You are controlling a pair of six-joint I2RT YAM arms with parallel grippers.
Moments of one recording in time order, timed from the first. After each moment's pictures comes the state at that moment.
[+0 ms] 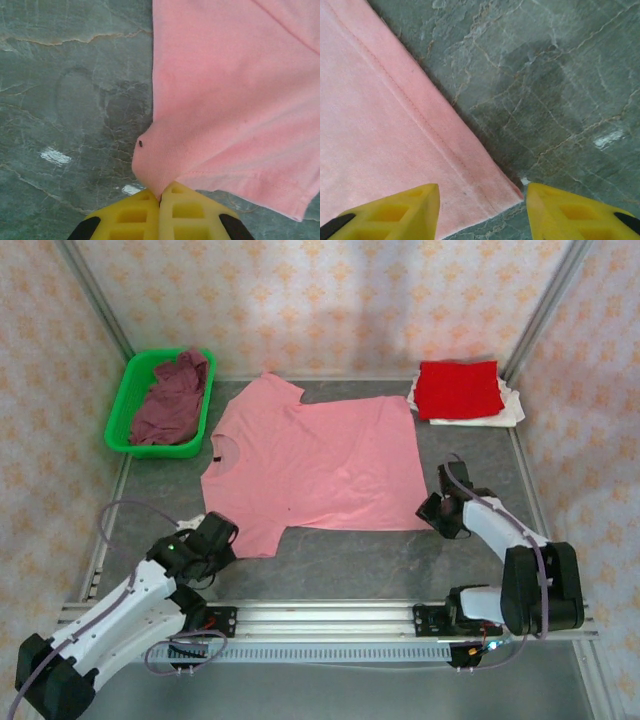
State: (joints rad) left arm -0.52 0.70 0.45 -0.98 -0.24 -1.09; right arm 0.09 1.28 0.62 -0.59 -0.07 0.76
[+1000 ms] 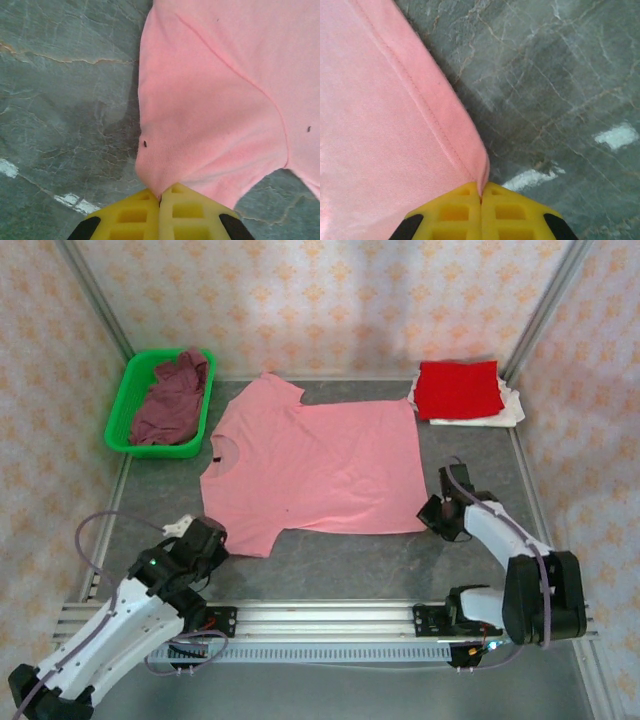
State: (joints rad) left arm -0.52 0.46 0.49 -1.08 -0.28 -1.22; right arm 0.09 1.18 0.60 -0.66 -0.10 0.76
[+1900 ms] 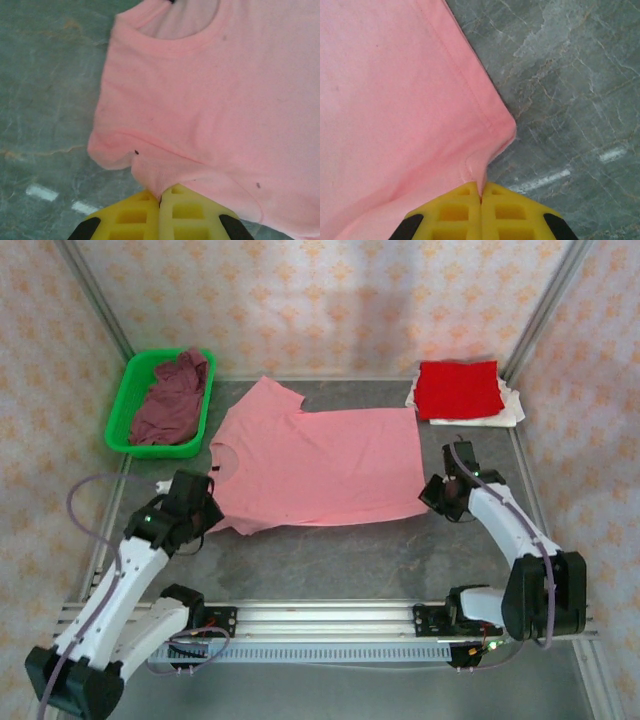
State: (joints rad) left arm -0.22 0.96 0.87 -0.97 -0.14 -0.76; right arm 0.09 1.30 0.85 -0.76 -0.09 0.66
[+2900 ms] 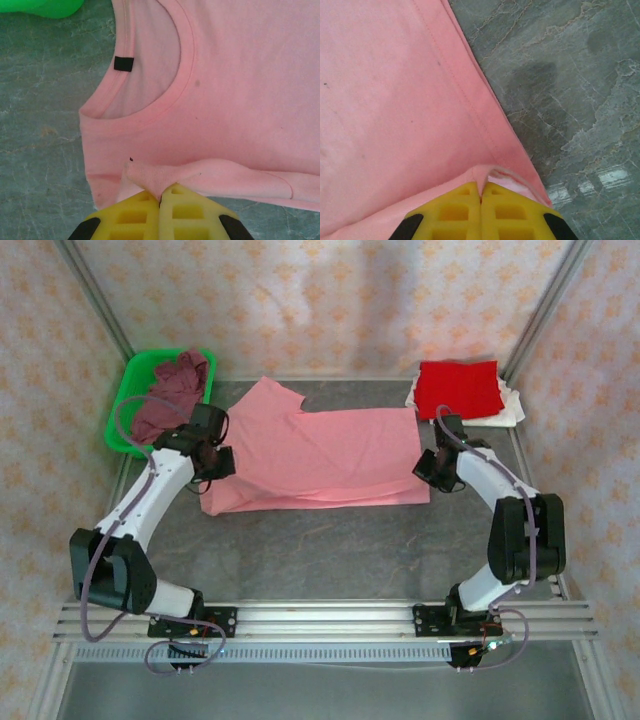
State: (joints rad) left arm -0.14 1.45 1.23 -0.95 -0.13 -0.39; right arm 0.09 1.59 1.07 -0.68 -0.07 0.63
